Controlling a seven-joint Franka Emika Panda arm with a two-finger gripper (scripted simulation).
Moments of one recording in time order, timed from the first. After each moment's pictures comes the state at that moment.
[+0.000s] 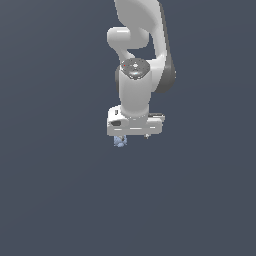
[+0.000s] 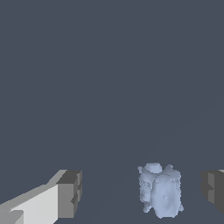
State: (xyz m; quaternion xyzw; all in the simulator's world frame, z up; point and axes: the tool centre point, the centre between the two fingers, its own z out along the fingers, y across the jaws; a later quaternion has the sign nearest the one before) arm 0.007 0.024 0.173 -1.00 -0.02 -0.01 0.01
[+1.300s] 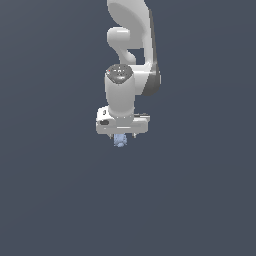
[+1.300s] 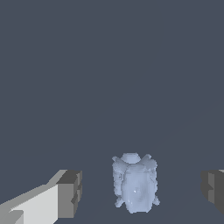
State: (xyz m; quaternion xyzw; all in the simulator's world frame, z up) arm -0.018 -0.022 0.148 -1.00 -0.03 0.00 0.00
